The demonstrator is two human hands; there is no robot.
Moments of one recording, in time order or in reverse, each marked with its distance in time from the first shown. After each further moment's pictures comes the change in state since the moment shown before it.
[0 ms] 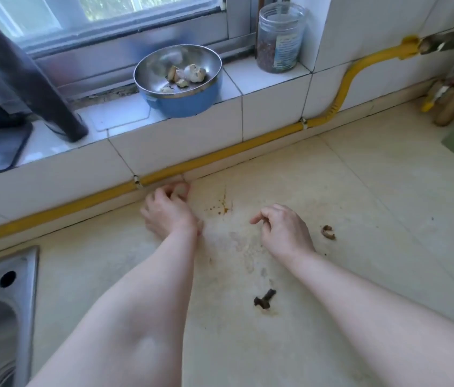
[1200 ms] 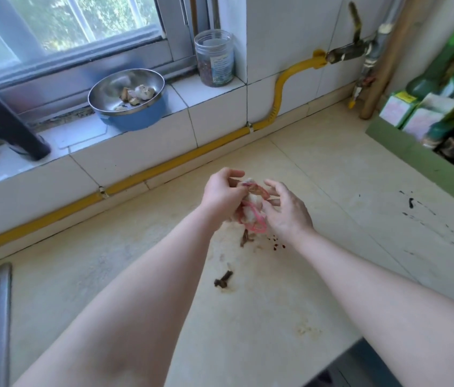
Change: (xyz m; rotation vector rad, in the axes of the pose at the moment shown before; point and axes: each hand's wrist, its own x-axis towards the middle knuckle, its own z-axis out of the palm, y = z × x) left_hand -0.125 0.094 0.006 -0.219 -0.864 0.333; right_hand -0.037 0.061 -0.063 0.330 0.200 0.148
